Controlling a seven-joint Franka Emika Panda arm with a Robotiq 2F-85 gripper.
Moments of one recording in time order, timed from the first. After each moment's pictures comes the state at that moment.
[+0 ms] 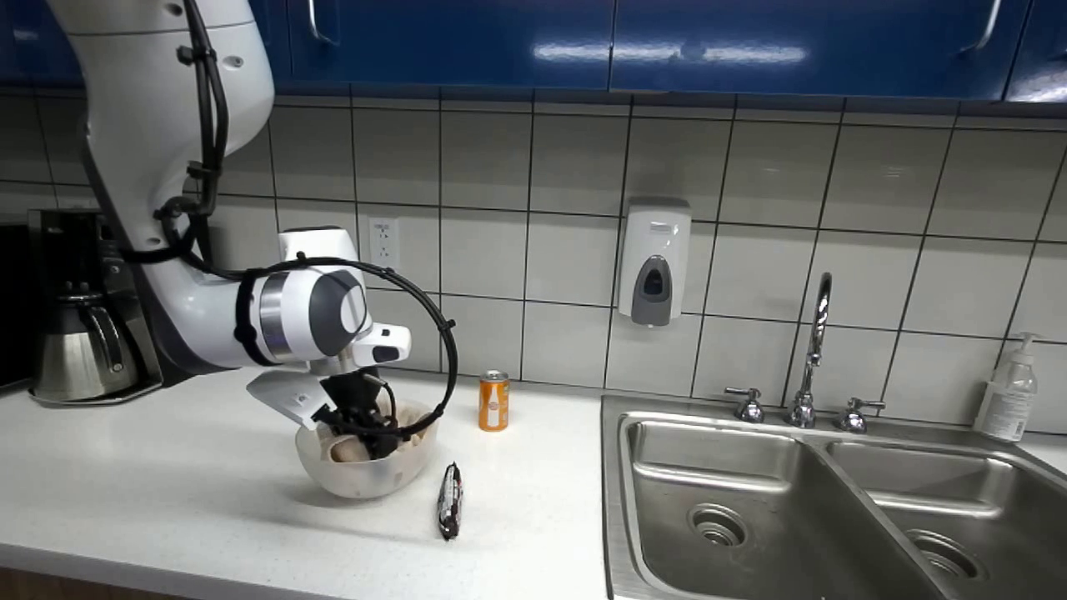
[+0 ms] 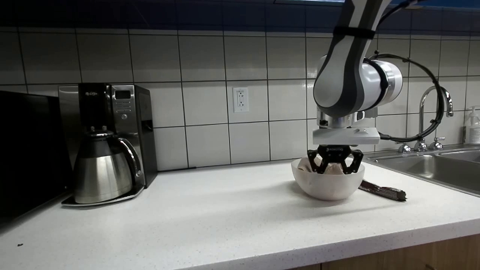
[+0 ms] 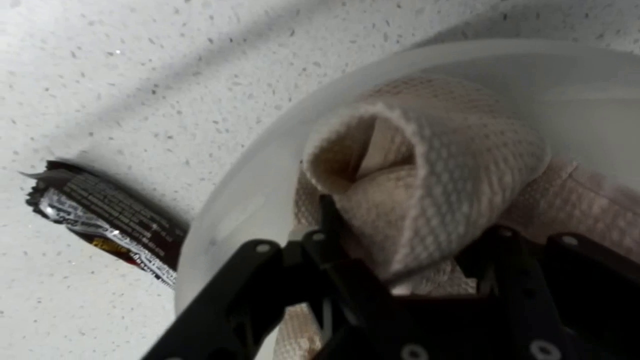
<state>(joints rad) 0.11 0.21 -0.12 -2.51 -0.25 2.87 0.63</state>
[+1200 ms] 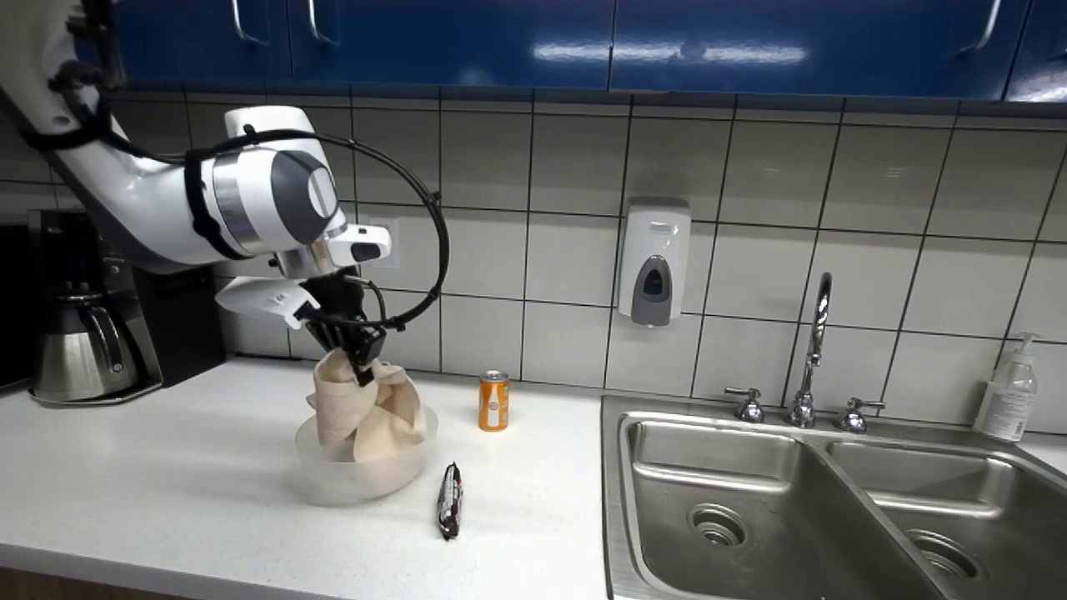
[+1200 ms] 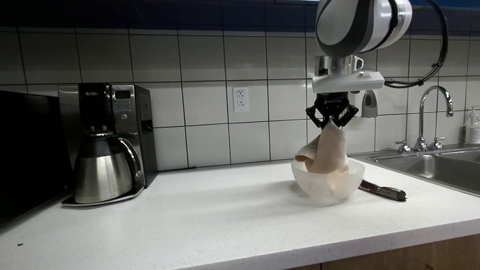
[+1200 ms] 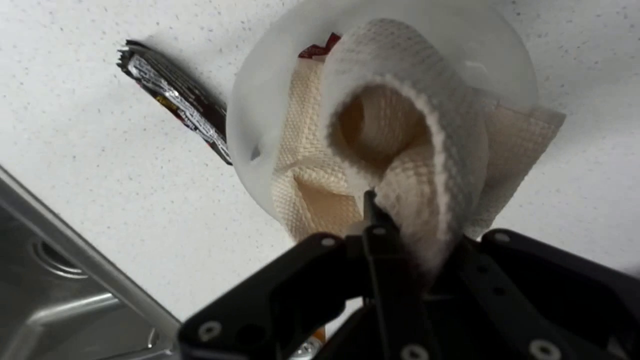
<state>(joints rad) 0.10 -0.14 -0.07 -2.55 -0.33 2.68 0.62</state>
